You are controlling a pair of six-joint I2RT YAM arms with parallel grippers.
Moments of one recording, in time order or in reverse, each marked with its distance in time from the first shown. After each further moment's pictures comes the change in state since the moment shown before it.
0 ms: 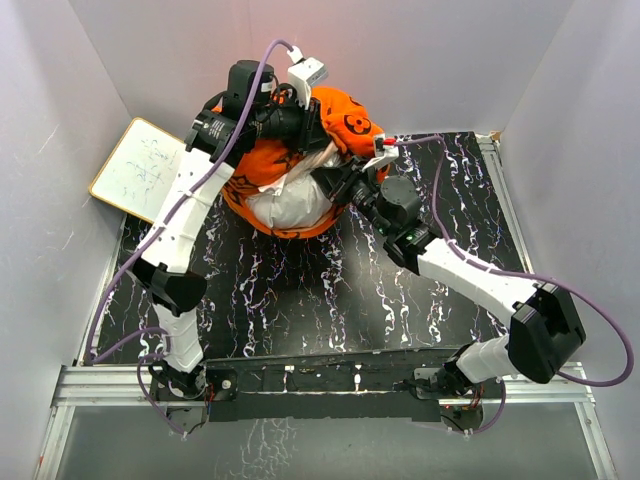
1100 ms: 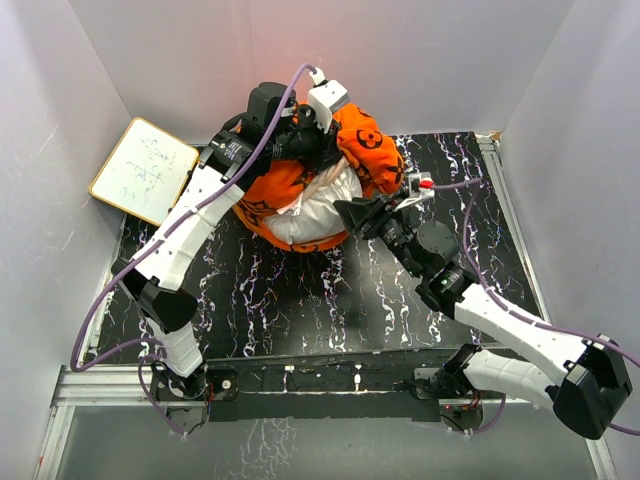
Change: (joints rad) left arm -0.134 -0.132 -0.249 0.135 -0.216 0.119; right arm 0.032 -0.395 -0.377 0.023 0.079 -0.058
